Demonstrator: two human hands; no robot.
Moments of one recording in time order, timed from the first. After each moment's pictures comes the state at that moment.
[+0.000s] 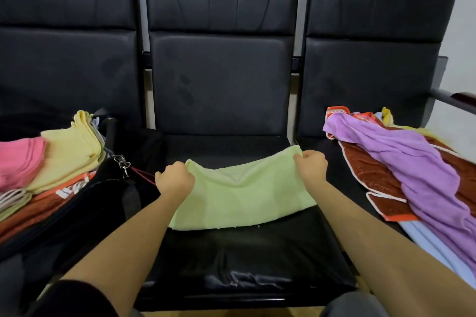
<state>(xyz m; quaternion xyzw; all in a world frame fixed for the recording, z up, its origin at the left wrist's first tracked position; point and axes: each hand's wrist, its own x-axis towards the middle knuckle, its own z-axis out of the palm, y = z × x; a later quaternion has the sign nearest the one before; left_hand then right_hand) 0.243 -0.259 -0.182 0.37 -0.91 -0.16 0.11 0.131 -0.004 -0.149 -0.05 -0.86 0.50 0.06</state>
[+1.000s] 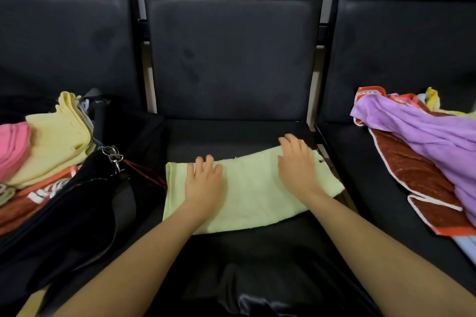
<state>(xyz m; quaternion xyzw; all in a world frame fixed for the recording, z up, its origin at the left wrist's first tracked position) 0.213 -0.237 -0.237 0.18 -0.98 0.09 0.05 0.089 -0.062 -0.230 0.26 -0.93 0.14 0.19</state>
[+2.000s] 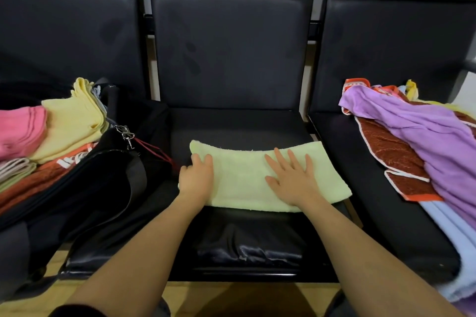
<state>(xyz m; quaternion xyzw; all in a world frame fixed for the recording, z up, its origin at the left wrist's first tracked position) 0.264 -0.224 -0.230 0.23 -0.97 0.05 0.04 0.166 -0.020 -0.238 0.30 -0.95 -0.05 -0.01</state>
